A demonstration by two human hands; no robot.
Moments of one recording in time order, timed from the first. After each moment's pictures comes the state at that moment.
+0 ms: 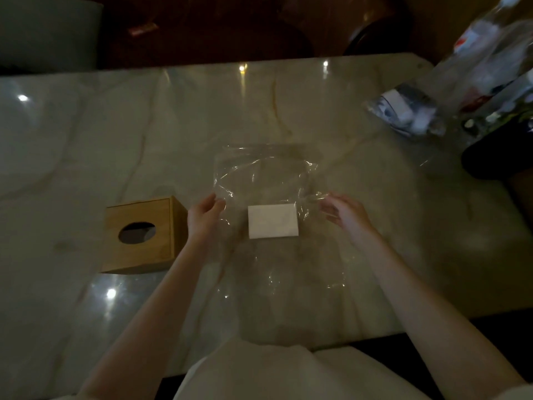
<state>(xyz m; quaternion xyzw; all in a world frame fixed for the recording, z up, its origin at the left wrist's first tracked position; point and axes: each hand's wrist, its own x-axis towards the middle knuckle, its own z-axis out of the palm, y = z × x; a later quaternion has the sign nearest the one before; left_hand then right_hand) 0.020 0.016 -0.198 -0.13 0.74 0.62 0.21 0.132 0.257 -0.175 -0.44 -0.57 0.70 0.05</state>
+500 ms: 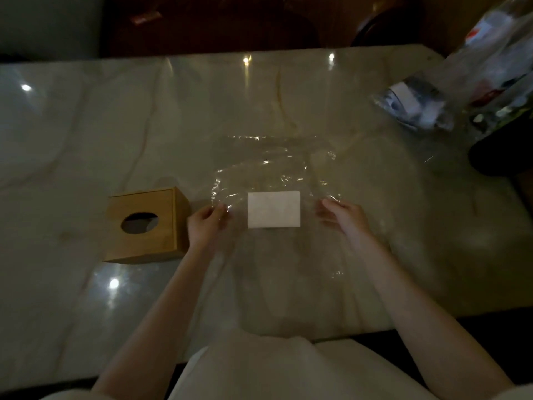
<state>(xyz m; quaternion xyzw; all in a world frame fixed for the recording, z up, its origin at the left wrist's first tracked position) 0.044 0.004 -0.209 -0.17 0.71 0.65 0.20 0.146 0.248 -0.193 -0.43 -0.59 0.68 0.01</state>
